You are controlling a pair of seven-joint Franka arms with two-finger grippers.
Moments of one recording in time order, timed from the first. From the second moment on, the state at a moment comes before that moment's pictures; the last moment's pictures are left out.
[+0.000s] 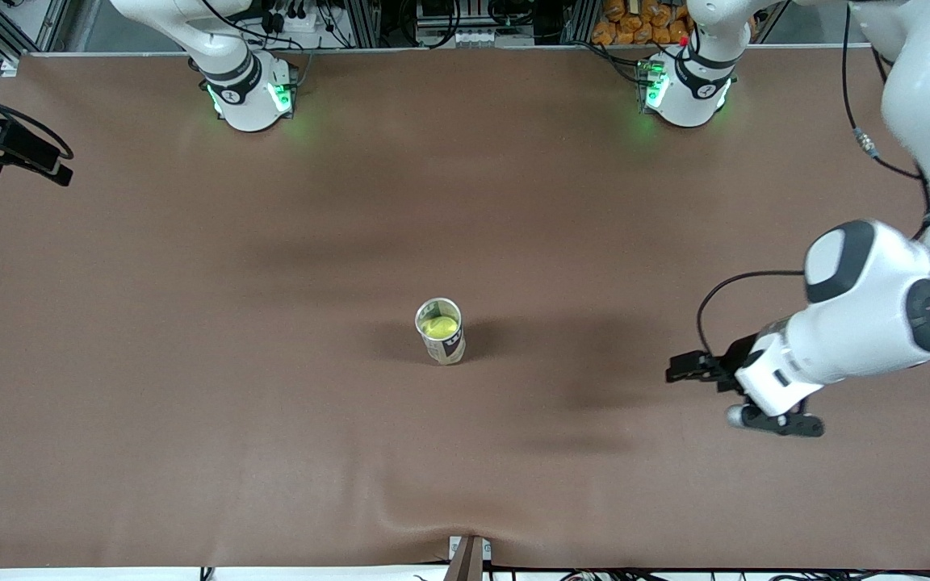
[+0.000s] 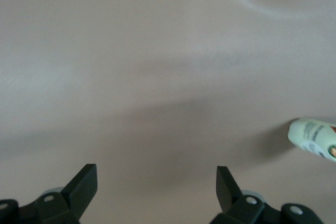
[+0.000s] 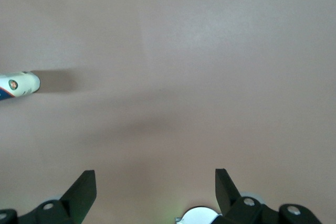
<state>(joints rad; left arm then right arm) 0.51 0.75 -0.99 -1.31 0.37 1.85 -0.32 0.09 0.00 -0.10 -1.40 0.06 1.34 0.12</state>
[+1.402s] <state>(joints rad) 0.63 0.37 -0.98 -1.32 0.36 1.55 -0.42 0.01 0.03 -0.06 -1.38 0.00 1.39 -0.09</state>
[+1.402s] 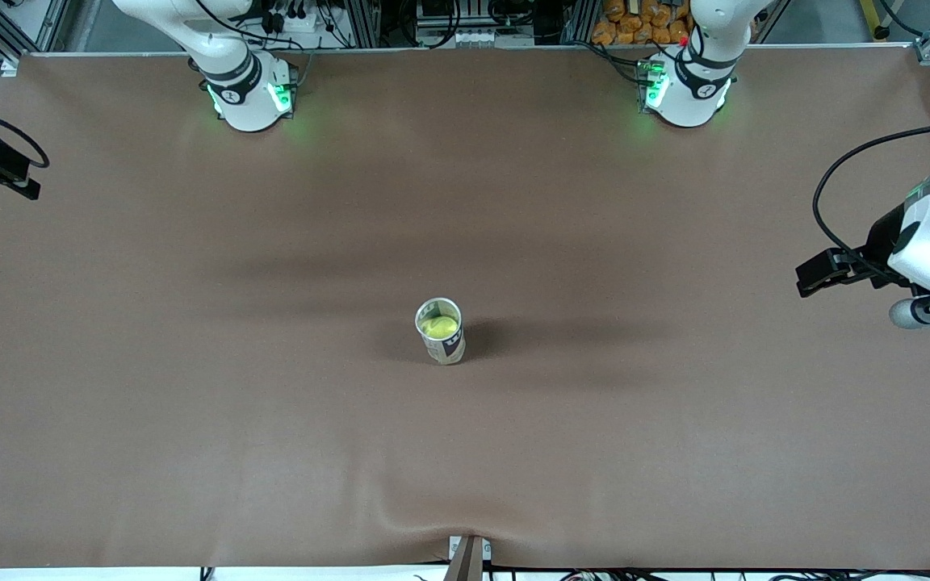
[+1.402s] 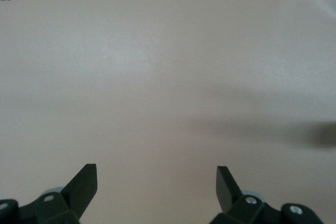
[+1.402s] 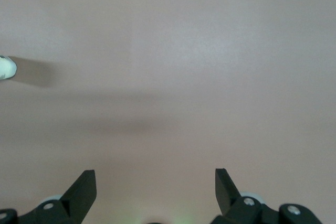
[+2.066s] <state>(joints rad) 0.12 0.09 -0.20 -1.45 0.02 1.57 -0.39 0.01 -0.04 -0.06 -1.47 0.00 1.43 -0.09</state>
